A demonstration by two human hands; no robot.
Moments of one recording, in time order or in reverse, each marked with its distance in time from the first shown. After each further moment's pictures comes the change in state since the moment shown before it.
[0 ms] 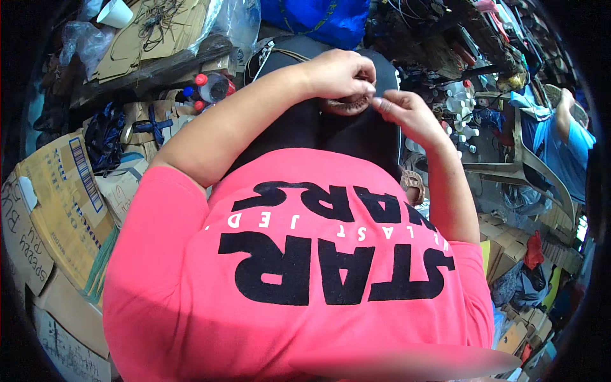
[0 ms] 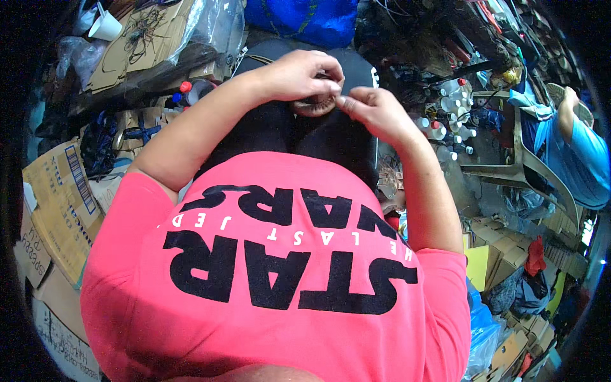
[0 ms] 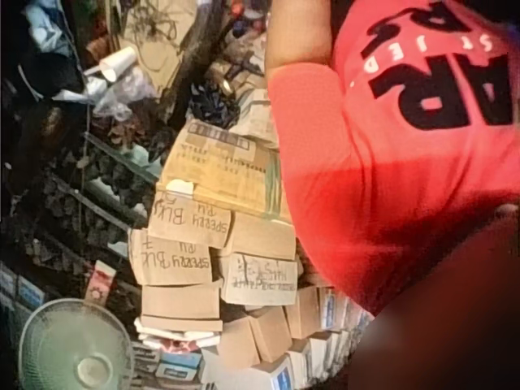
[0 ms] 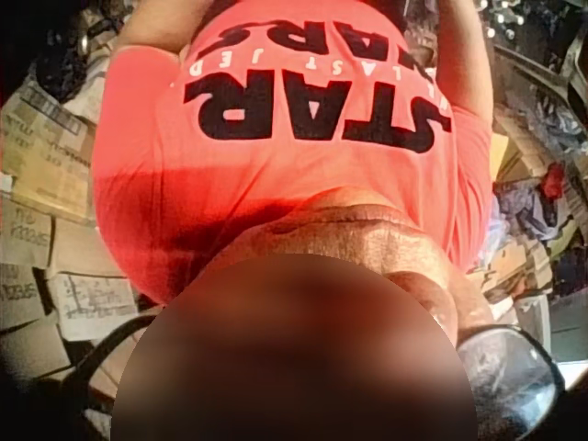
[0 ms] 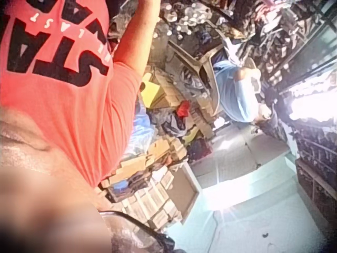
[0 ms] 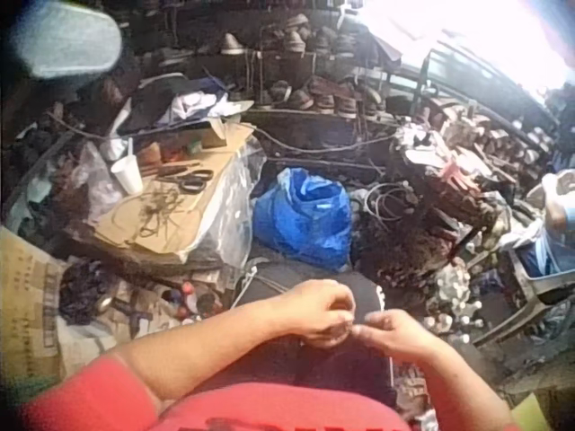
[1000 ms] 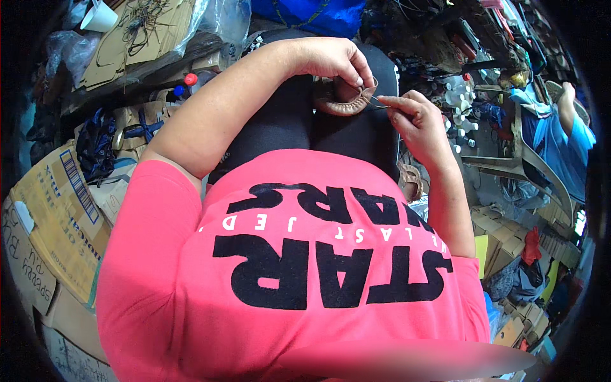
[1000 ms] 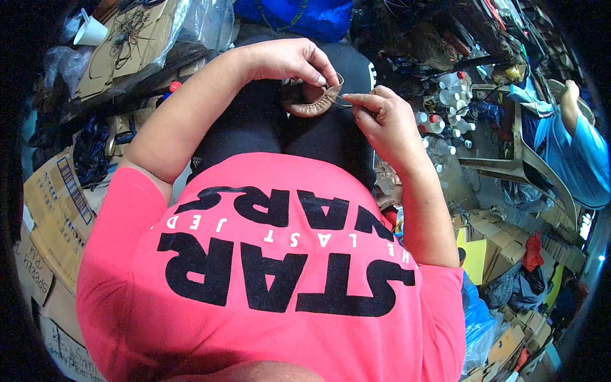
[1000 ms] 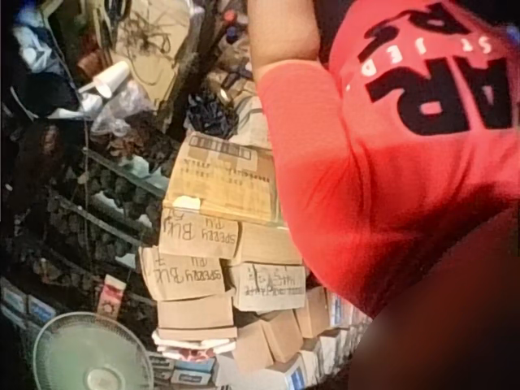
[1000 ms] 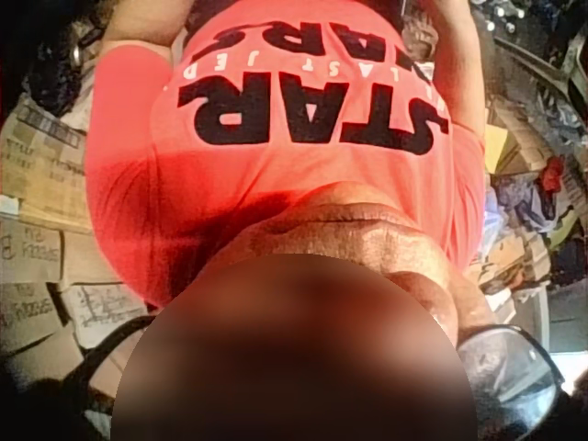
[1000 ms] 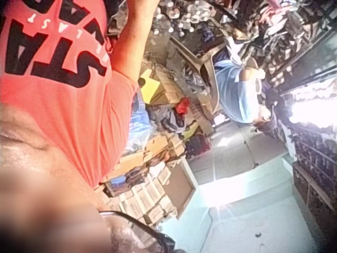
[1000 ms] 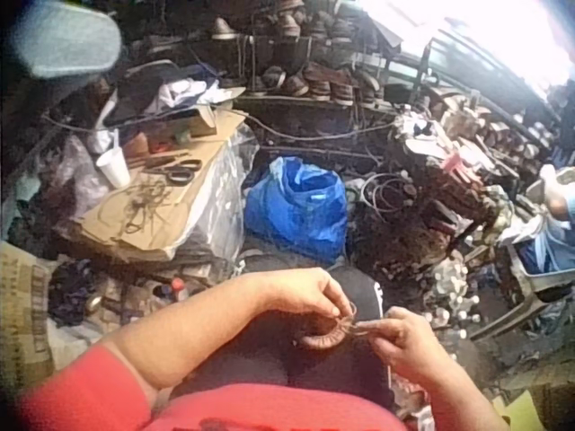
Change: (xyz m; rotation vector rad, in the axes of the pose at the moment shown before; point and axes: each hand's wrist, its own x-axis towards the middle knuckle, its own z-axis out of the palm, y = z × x) left_hand 0.017 -0.013 -0.021 -0.588 -0.389 -0.208; right_hand -0.028 -0.010 0.006 -0.369 0.345 -0.203
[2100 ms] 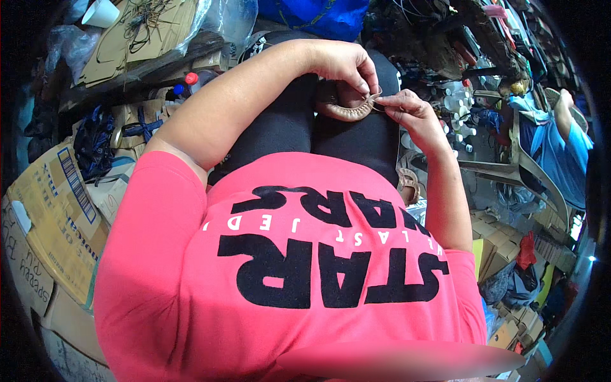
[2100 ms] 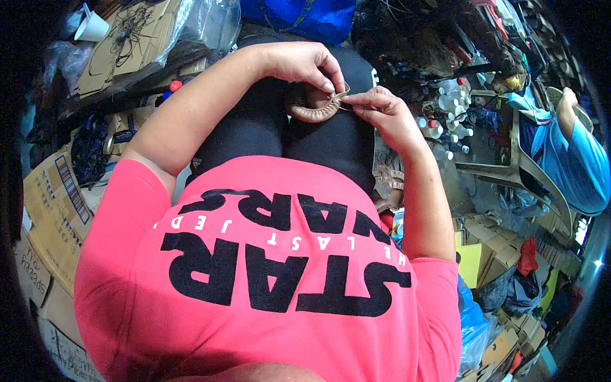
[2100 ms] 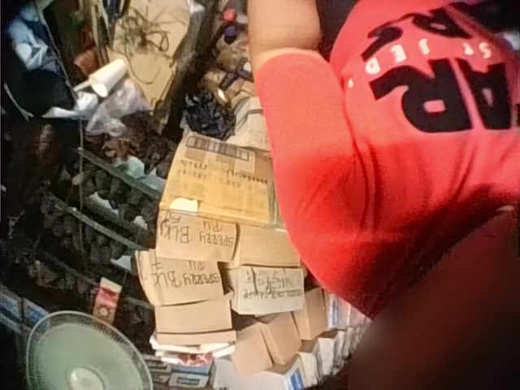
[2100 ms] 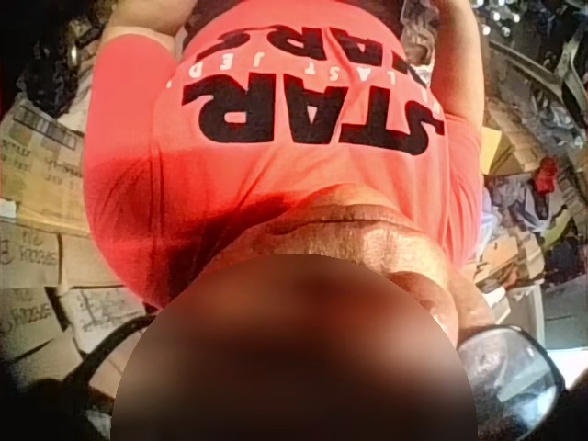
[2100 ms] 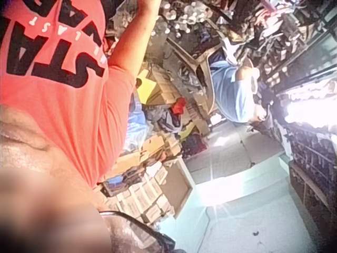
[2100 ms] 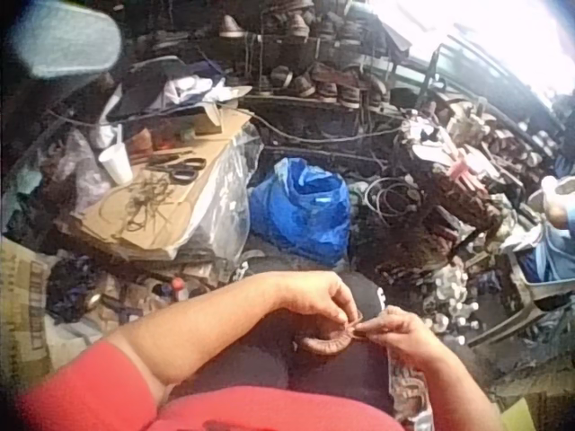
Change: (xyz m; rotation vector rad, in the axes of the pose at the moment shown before) left_hand 0.018 -0.011 -0.007 0.113 -0.082 0.101; right_hand 0.024 0.048 0.009 0.414 -0.154 0.039
